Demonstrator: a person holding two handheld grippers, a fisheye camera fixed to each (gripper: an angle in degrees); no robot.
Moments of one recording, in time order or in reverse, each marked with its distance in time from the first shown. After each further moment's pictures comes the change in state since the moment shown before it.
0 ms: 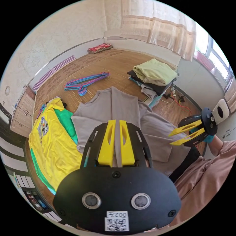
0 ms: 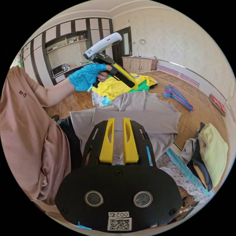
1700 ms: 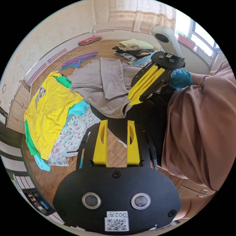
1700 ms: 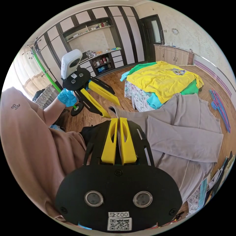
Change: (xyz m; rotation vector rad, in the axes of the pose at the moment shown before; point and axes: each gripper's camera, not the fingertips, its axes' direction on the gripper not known) left arm 0.046 0.466 -0.047 -0.043 0.099 0.131; right arm -0.200 -0.135 0.058 -0.138 -0.245 -0.069
